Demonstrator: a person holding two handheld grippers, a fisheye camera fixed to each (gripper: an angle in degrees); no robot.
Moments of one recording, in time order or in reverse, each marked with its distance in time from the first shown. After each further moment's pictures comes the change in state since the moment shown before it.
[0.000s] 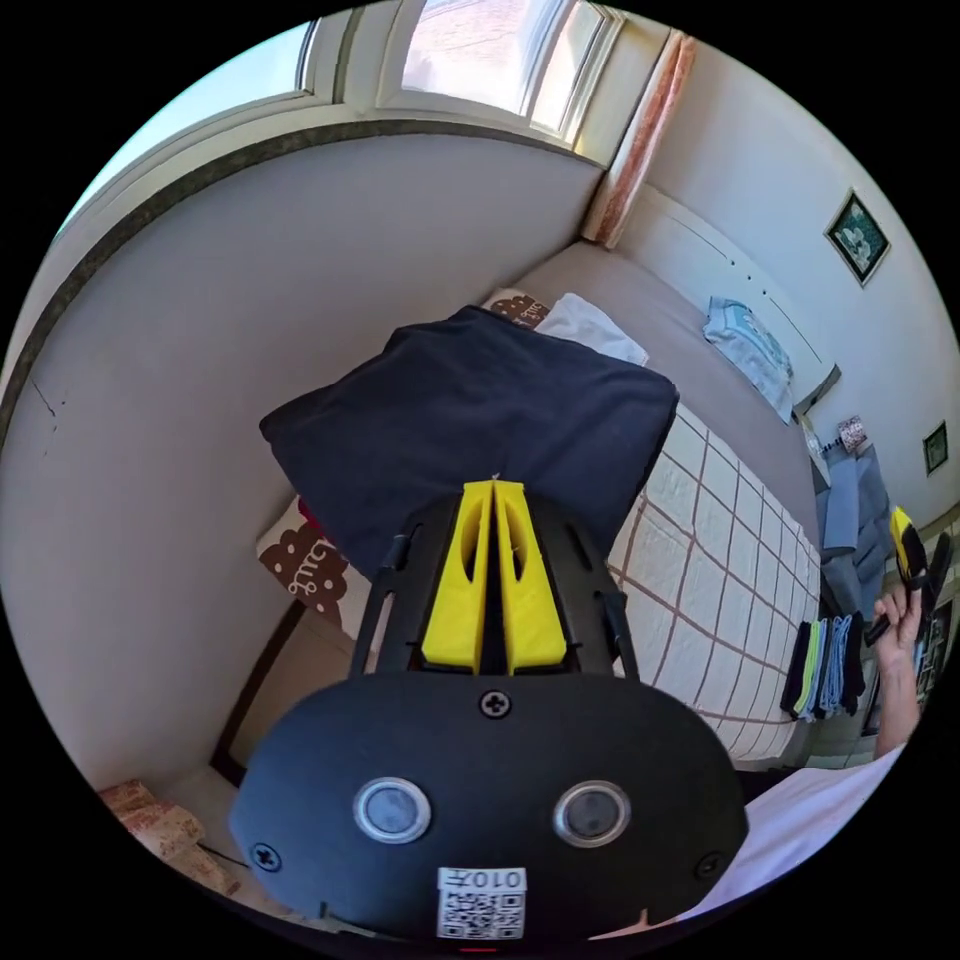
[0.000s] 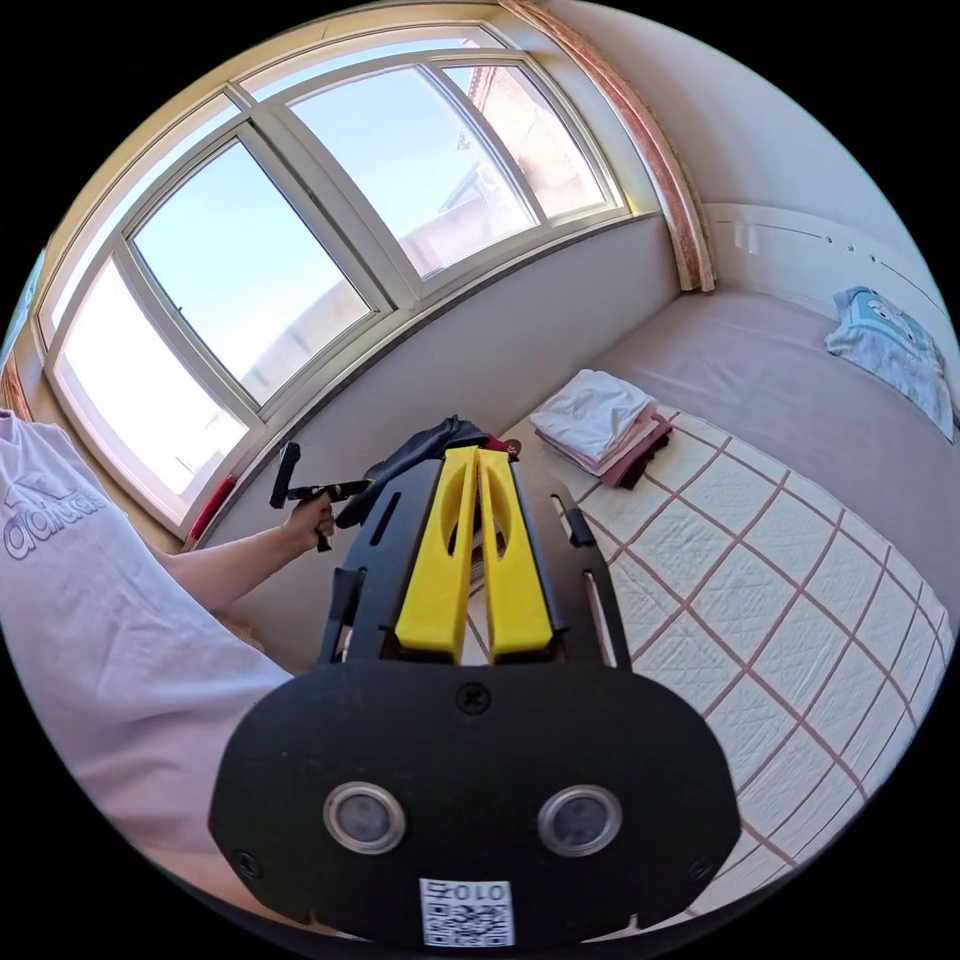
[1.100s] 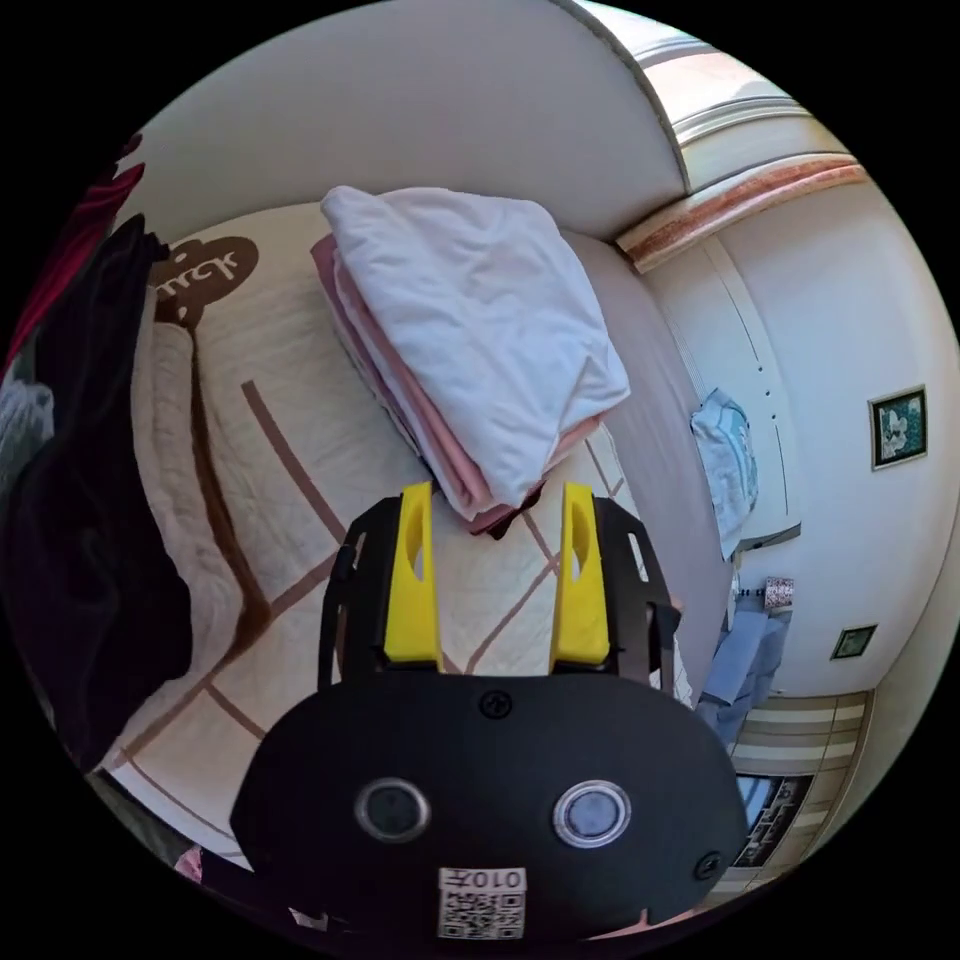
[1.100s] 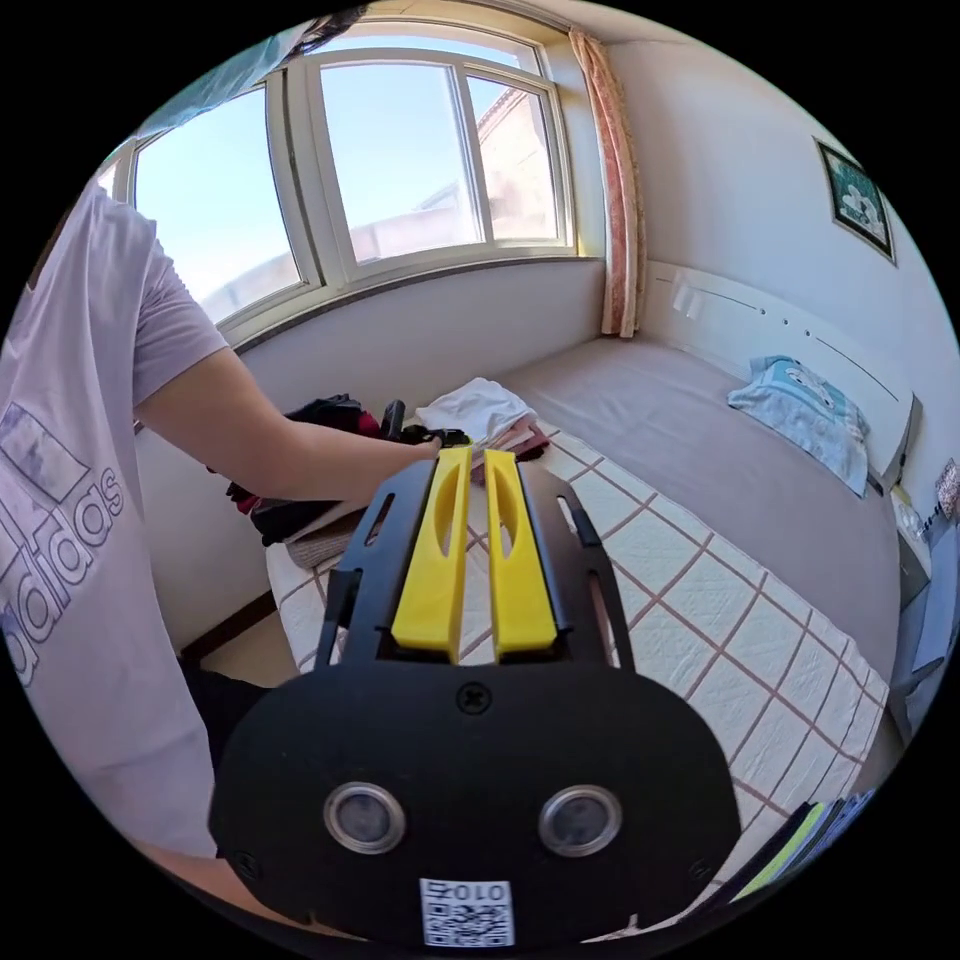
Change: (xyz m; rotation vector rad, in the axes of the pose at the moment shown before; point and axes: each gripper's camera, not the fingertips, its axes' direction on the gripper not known) left arm 0.117 -0.265 0.240 -0.033 0.316 -0.394; right arm 0.120 0.010 -0.070 0.047 0.336 -0.157
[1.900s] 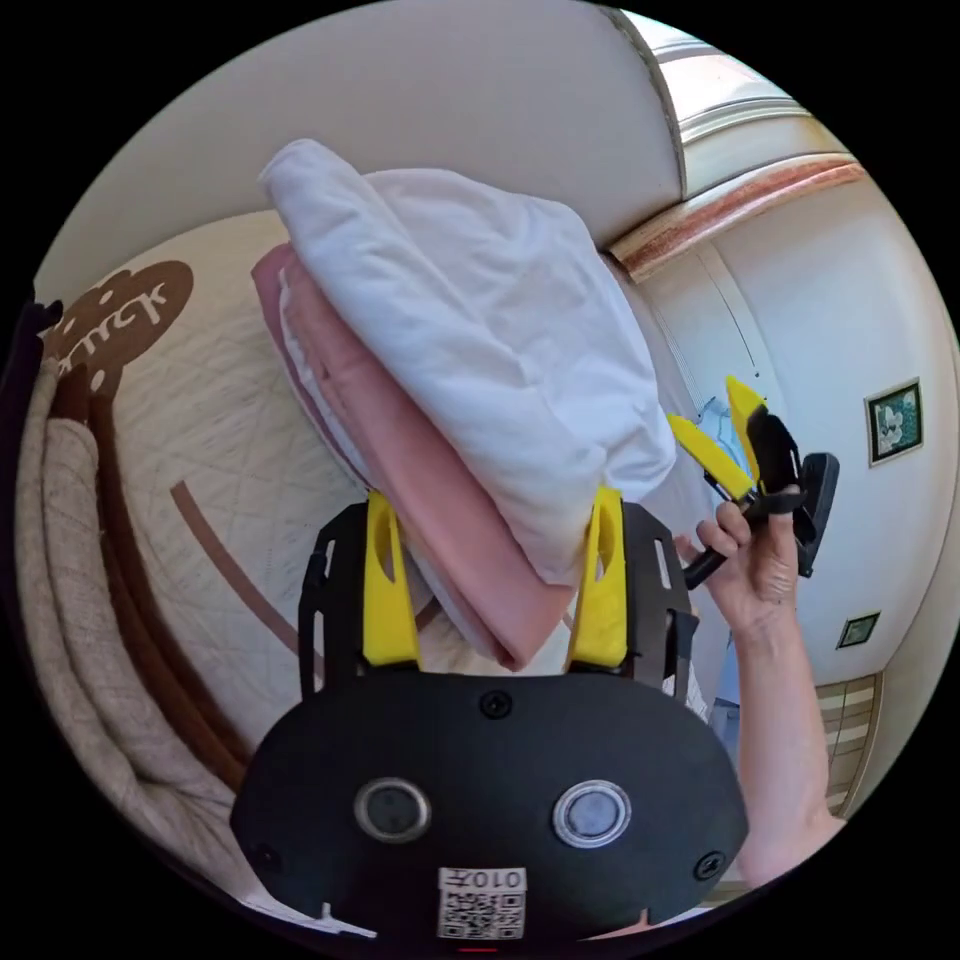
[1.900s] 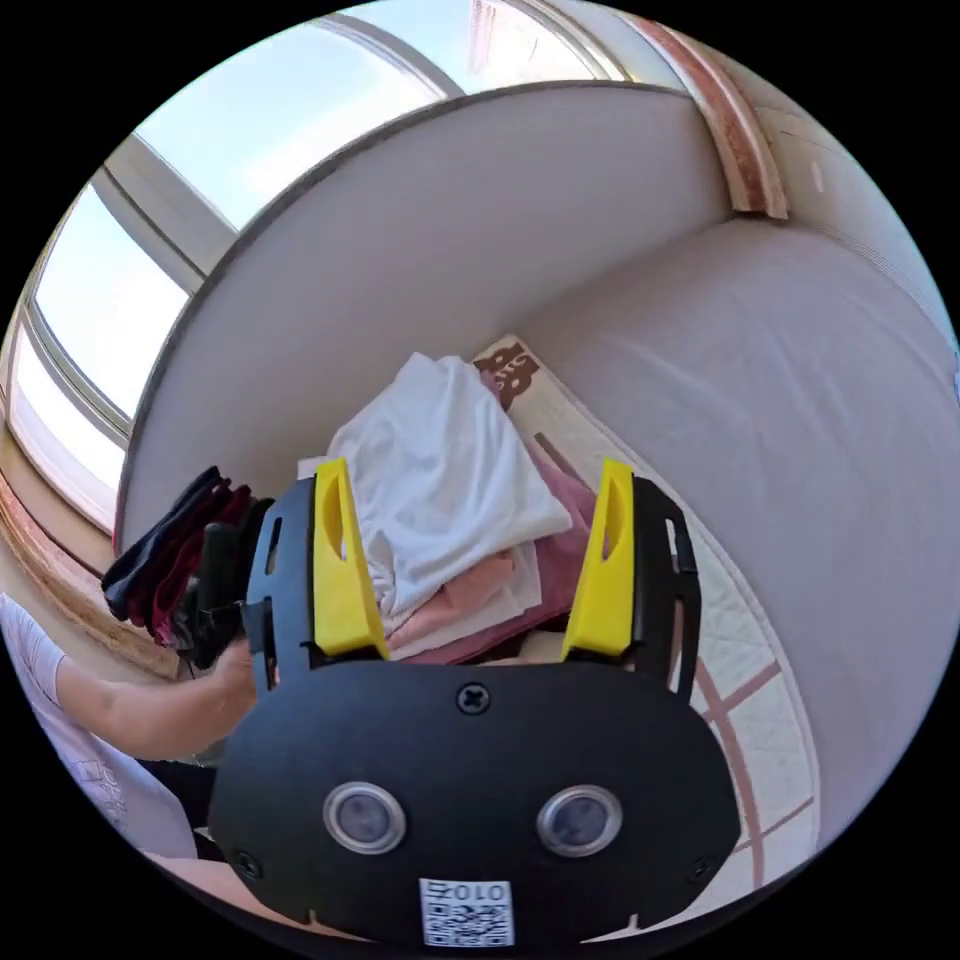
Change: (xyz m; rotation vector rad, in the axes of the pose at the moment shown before) left arm -0.014 -0.110 0.021 0.057 0.024 -0.016; right arm 0.271 -0.356 0.515 -0.248 -0.429 0.046
